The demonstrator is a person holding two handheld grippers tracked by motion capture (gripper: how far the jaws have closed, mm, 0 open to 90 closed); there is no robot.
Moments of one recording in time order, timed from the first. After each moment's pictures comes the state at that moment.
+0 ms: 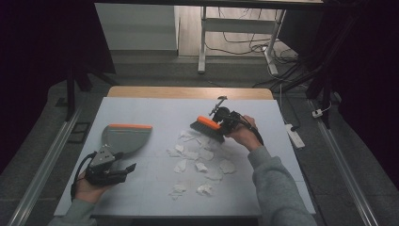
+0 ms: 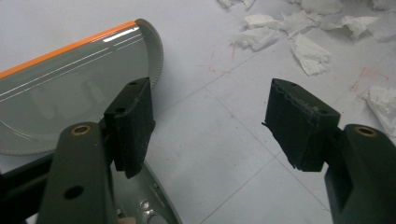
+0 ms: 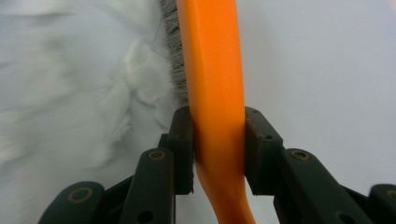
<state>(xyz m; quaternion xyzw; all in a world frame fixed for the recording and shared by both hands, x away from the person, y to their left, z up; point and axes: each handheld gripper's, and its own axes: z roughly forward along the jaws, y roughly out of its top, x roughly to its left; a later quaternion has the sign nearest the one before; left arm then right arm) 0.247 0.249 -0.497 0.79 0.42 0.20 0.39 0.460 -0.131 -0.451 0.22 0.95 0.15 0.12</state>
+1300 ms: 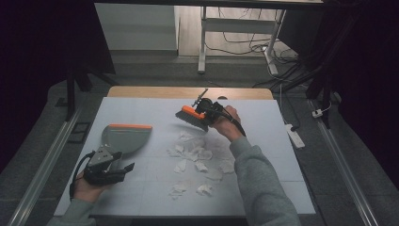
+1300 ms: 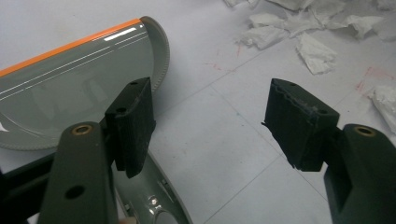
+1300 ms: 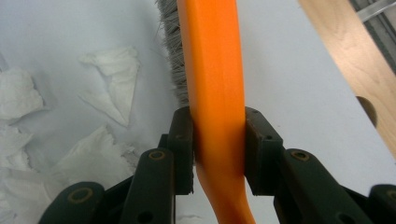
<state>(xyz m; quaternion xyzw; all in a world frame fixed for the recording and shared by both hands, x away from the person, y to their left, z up) 0.249 0.255 -0.499 0.79 0.43 0.20 0.39 0.490 -0.073 -0.448 0.20 0.95 0.16 0.19</state>
